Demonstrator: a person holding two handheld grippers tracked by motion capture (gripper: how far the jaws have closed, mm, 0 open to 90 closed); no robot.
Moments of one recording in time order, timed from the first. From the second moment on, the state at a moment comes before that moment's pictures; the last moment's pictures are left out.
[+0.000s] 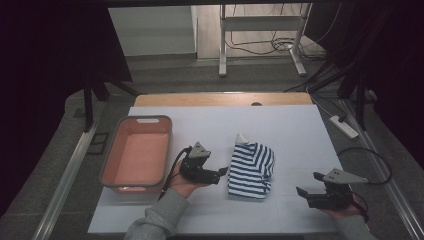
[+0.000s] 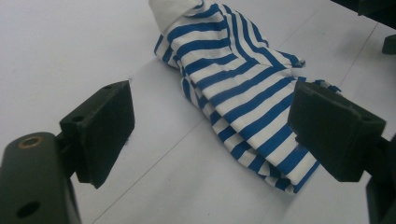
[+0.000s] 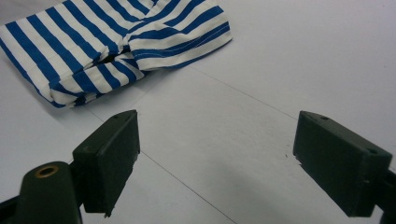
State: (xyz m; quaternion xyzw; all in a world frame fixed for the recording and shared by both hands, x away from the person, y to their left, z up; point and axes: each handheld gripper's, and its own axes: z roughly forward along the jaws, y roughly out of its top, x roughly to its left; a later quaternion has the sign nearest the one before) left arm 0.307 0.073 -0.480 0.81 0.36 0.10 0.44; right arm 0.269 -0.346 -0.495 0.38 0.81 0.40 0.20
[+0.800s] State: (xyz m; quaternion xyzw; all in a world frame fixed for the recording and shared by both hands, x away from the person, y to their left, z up) left arm 0.325 0.050 -0.487 0.82 0.36 0.09 0.43; right arm 0.269 -0.347 -0.494 0.38 0.81 0.40 0.20
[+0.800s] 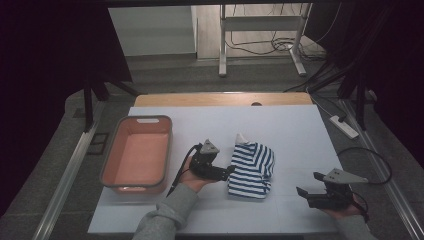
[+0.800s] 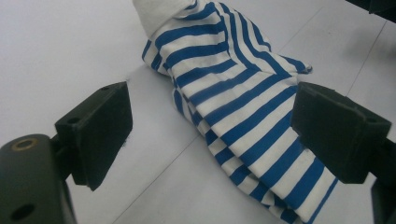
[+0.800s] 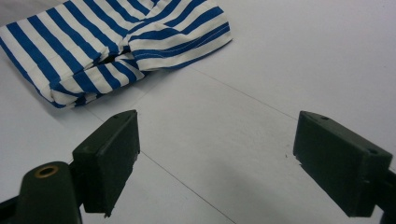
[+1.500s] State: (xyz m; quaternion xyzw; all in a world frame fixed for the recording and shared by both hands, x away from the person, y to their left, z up) left arm 0.335 0.031 -0.488 0.82 0.37 0.08 0.44; right arm 0.270 -0.346 -0.495 0.38 0.81 0.40 0.20
